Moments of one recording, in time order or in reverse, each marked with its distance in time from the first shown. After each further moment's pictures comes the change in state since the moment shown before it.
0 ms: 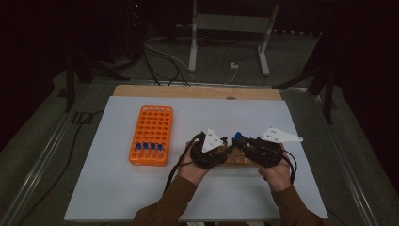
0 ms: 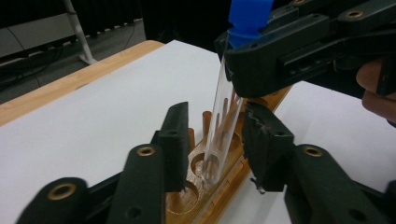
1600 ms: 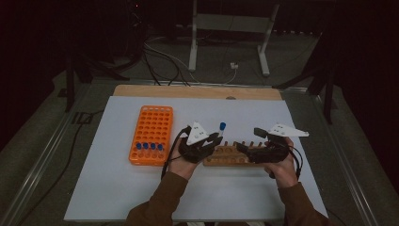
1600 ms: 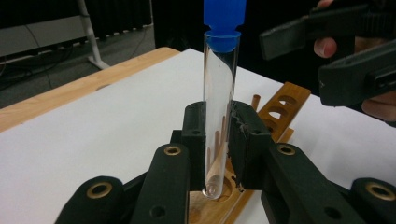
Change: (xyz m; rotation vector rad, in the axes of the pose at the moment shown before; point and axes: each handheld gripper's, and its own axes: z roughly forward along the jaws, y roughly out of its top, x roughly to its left) left arm 0.031 -0.001 -0.025 -0.041 0.027 -0.064; right arm -0.027 -0.004 -0.004 0.031 -0.047 0.079
